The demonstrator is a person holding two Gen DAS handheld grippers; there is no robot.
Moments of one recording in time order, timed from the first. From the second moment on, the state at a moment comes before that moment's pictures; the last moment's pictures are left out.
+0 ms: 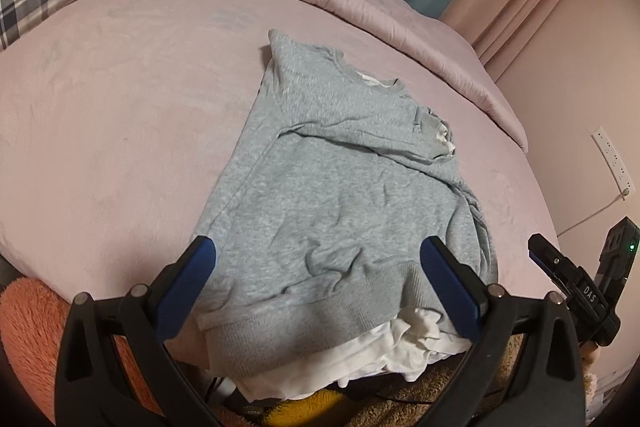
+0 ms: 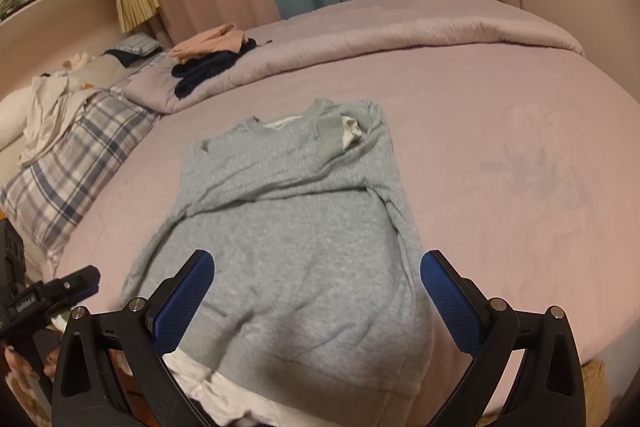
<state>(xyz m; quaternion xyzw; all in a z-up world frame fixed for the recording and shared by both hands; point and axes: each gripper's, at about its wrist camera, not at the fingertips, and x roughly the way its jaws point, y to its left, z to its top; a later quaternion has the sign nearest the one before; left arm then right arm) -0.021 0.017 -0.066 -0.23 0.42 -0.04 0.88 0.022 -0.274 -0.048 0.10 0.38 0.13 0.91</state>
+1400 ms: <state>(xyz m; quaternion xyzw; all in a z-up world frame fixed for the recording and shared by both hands) -0.023 0.040 -0.124 -0.27 0.50 -0.02 0.82 0.017 -0.279 -0.097 0.12 0.47 0.12 0.86</state>
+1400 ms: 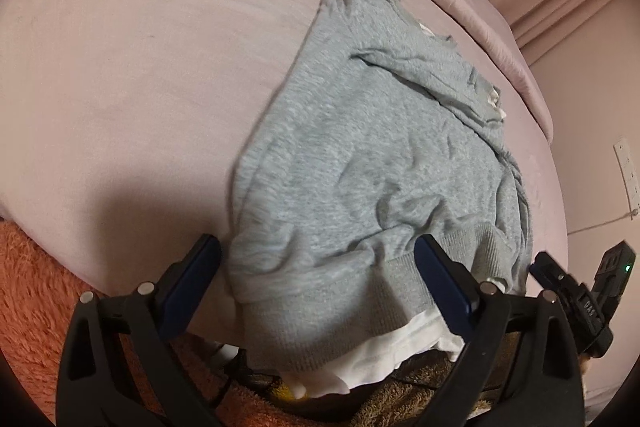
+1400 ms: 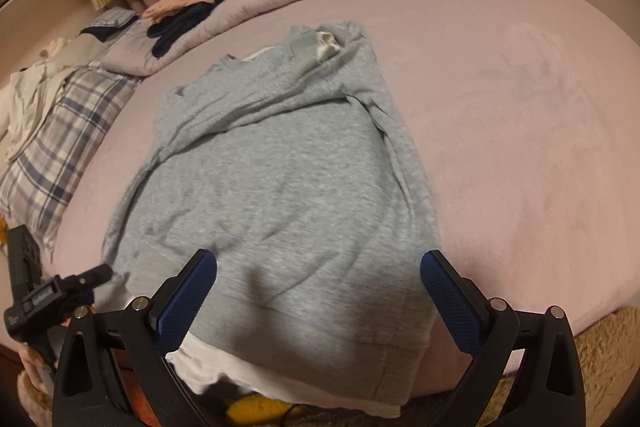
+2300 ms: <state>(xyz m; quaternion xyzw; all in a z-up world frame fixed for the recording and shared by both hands) -0.024 0.054 -0.130 -0.25 0.50 -0.01 0.83 0.020 -0.280 -0.117 0.11 0.51 0.12 0.85</state>
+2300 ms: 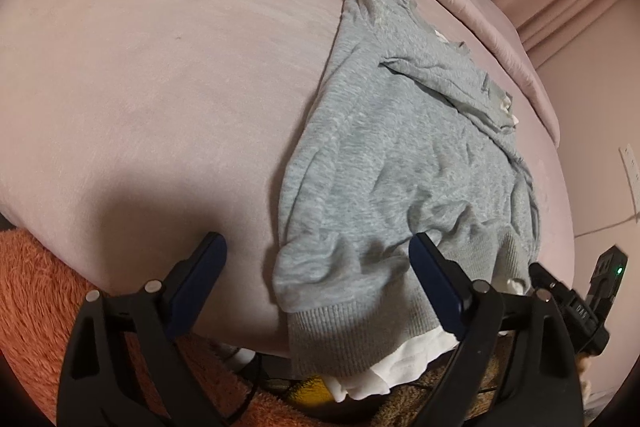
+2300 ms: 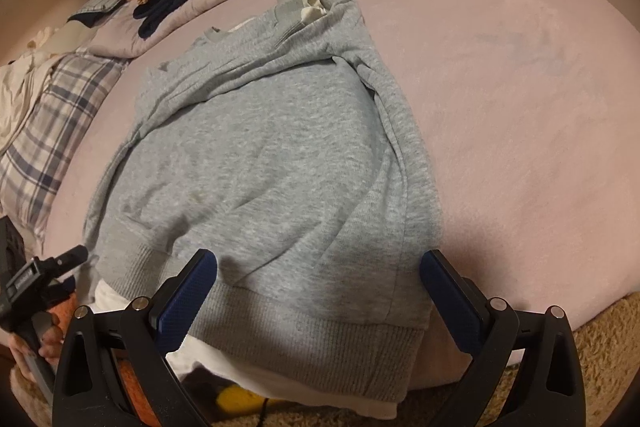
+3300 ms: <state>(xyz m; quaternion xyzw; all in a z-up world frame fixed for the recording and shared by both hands) -0.029 0.035 -0.116 -0.28 0.47 -0.07 0.83 0.021 -0.297 -0.112 0.11 0.49 0.10 0.86</state>
